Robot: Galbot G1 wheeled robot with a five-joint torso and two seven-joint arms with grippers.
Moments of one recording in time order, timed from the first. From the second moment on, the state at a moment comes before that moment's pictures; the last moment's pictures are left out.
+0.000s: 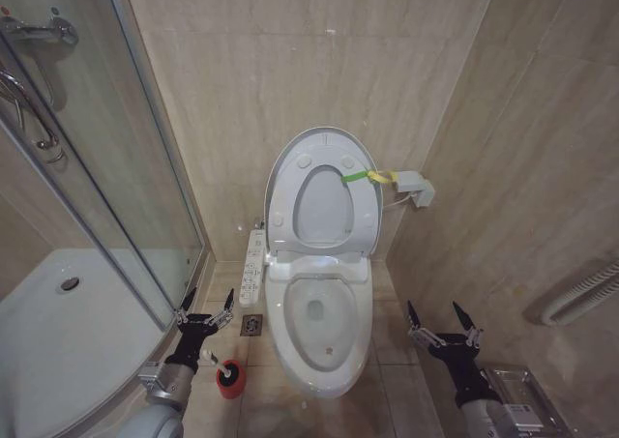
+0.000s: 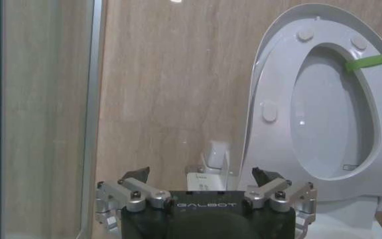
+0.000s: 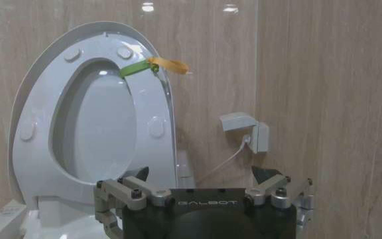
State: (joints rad) left arm 1.47 -1.22 -0.48 -1.93 -0.40 -0.14 -0.01; right arm -1.79 1.39 0.71 2.19 0.28 0.15 0.01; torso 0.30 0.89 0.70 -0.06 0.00
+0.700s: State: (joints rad) left arm 1.47 -1.22 -0.48 -1.93 -0.40 -0.14 -0.01; right arm -1.79 1.39 0.71 2.19 0.28 0.15 0.01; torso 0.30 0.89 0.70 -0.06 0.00
